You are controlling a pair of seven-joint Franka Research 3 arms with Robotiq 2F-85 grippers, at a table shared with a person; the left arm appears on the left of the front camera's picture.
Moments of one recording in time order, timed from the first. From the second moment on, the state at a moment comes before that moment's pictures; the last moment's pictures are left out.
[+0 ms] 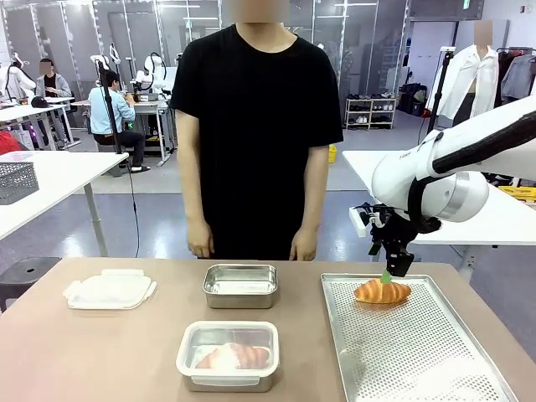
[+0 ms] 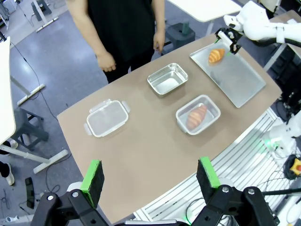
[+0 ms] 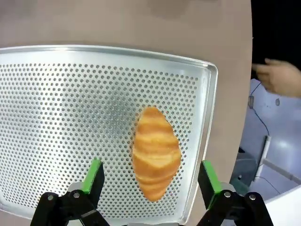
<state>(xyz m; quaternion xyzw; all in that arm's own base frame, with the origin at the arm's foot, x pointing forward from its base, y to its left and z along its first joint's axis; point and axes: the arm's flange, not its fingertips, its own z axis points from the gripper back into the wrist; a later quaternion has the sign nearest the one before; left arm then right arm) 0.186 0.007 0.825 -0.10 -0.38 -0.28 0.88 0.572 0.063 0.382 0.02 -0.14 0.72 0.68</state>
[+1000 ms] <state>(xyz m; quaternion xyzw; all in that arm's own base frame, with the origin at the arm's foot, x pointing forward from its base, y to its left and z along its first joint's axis) 0.186 0.007 0.825 -0.10 -0.38 -0.28 0.88 0.618 0.072 0.317 0.01 -0.04 0.71 0.70</state>
